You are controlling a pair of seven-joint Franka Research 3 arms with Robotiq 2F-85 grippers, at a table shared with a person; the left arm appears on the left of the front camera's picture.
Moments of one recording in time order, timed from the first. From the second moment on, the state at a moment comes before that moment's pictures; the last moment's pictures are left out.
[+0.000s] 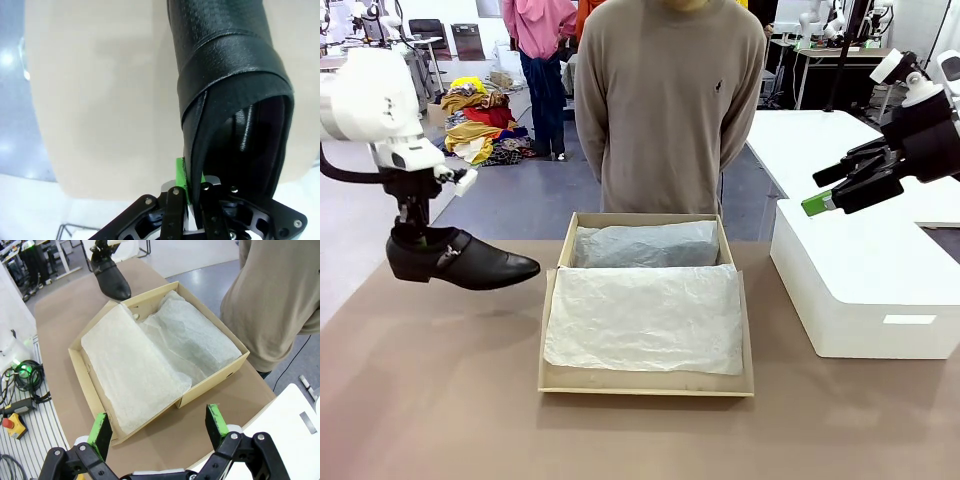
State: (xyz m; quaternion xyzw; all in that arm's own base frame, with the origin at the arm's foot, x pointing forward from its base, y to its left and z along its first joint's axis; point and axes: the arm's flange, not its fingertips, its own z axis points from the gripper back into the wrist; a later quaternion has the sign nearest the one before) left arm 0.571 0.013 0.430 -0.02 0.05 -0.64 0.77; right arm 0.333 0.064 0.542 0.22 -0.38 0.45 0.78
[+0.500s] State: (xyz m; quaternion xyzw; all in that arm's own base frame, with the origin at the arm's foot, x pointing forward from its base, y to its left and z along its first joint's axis) left arm 0.563 0.021 0.490 -0.03 0.03 -0.54 0.84; right arm 0.333 0.064 0.542 0.22 -0.38 0.45 0.78
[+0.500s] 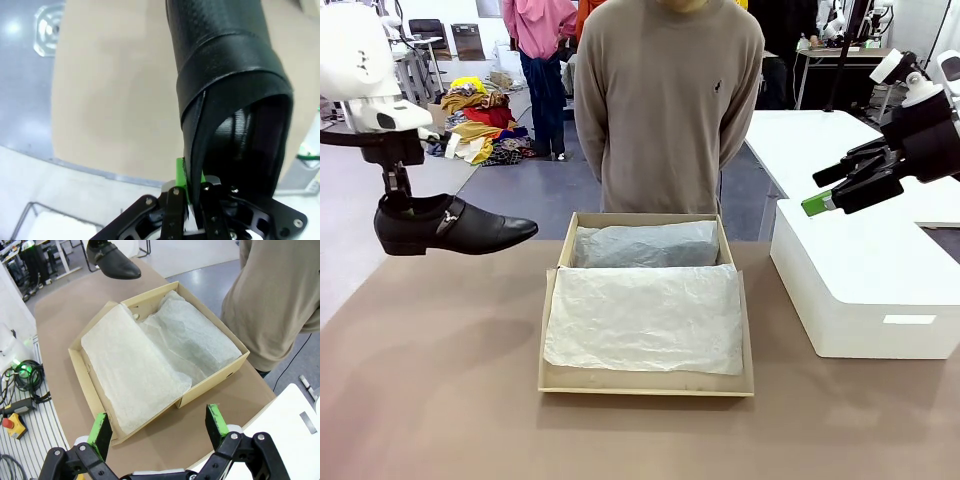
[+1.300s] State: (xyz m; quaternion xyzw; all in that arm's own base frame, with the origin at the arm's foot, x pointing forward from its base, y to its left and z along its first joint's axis) left arm 0.554 0.011 0.500 -0.05 0.03 -0.51 0.86; right arm 0.333 0.064 0.542 0.22 -0.38 0.45 0.78
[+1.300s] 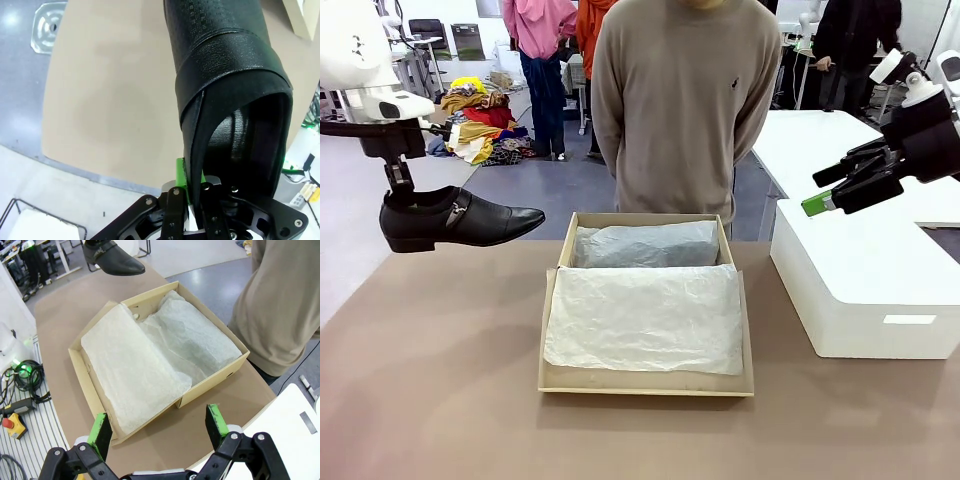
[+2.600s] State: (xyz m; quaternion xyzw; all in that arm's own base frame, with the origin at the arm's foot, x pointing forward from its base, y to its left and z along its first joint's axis) left arm 0.495 -0.087 0.545 0.00 0.04 -0.20 0.98; right arm 0.333 0.064 0.542 0.22 -0.38 0.45 0.78
